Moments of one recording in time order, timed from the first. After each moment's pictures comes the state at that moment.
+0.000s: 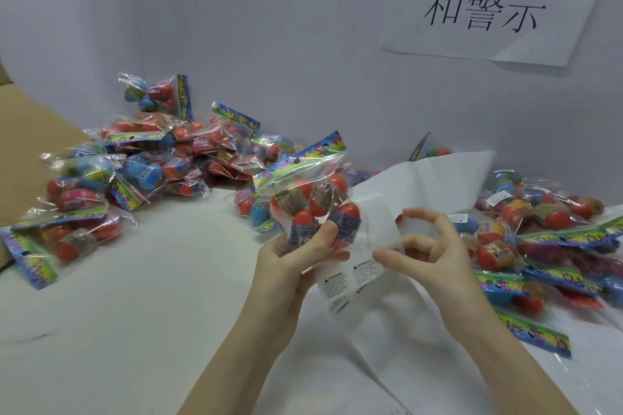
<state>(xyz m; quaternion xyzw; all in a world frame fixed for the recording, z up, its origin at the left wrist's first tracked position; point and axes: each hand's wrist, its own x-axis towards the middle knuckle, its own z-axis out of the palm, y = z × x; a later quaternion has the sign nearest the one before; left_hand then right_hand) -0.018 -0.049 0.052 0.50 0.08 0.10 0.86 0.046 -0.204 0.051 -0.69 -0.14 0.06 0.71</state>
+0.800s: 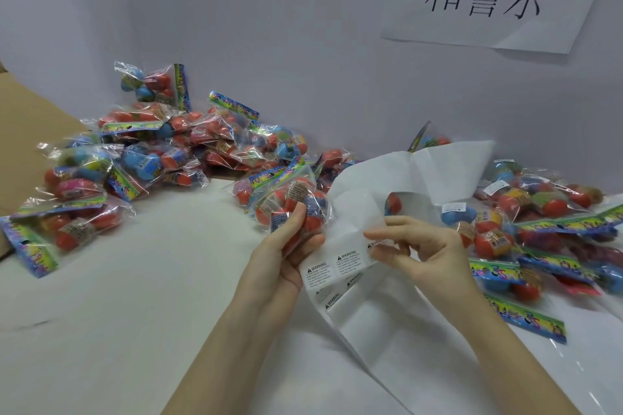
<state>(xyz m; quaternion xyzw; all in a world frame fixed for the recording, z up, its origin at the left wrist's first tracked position) -0.011 -0.045 0.051 0.34 0.21 0.08 0.91 0.046 -0.203 0.045 -0.74 -0.29 -0.04 0.61</state>
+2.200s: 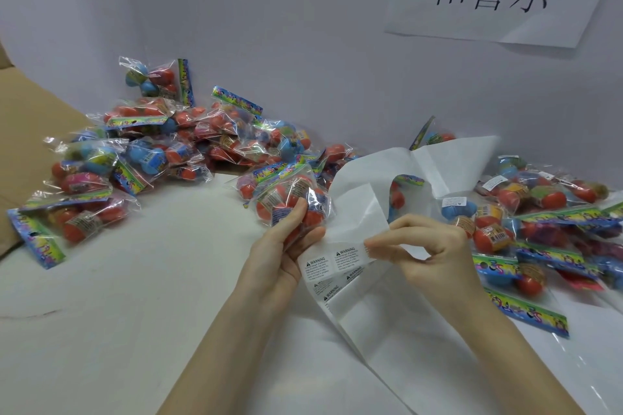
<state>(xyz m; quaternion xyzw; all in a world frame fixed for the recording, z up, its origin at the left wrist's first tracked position) -0.007 -0.038 0.043 0.35 0.21 0.09 0.91 0.045 -0.203 0.040 -0.75 -0.39 -0.17 0.50</state>
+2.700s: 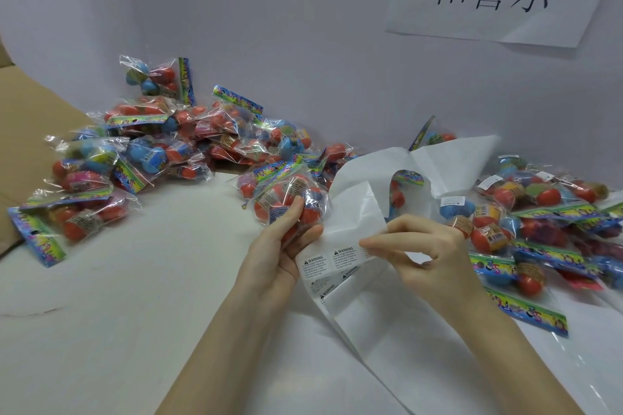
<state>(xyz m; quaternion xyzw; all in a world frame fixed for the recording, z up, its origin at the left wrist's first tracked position) -0.005 -0.036 0.041 0.34 0.21 0.10 0.91 0.047 -0.205 0.041 -0.76 -0.46 -0.22 0.41</state>
